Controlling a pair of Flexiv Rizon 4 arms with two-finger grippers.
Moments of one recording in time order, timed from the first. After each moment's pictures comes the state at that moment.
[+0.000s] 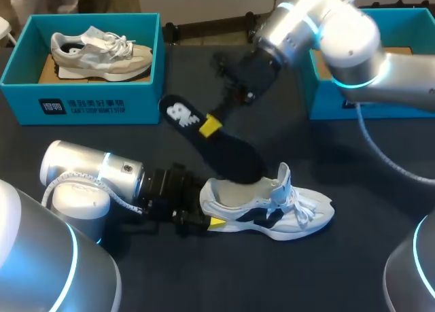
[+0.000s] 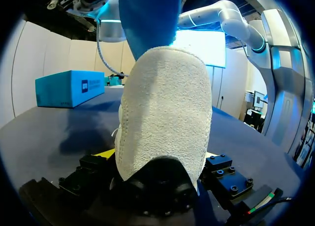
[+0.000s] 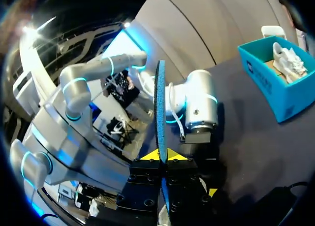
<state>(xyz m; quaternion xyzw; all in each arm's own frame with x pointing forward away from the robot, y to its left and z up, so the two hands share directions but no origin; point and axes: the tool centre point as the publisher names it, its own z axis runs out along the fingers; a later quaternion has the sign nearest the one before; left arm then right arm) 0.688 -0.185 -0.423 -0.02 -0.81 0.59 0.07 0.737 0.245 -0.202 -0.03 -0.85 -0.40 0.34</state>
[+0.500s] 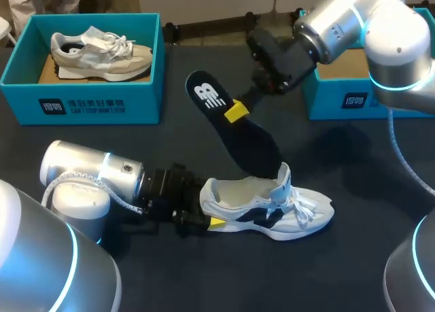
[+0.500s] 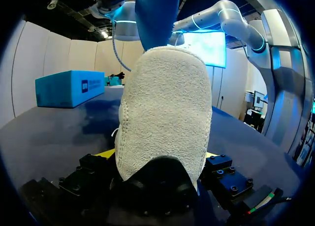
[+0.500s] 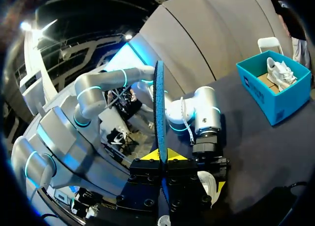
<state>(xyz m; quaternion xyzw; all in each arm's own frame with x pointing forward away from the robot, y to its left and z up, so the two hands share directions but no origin) 0.688 -0.185 -0.423 -0.02 -0.81 0.59 0.07 0.722 0.204 -0.161 -0.04 -0.83 -0.45 0.32</state>
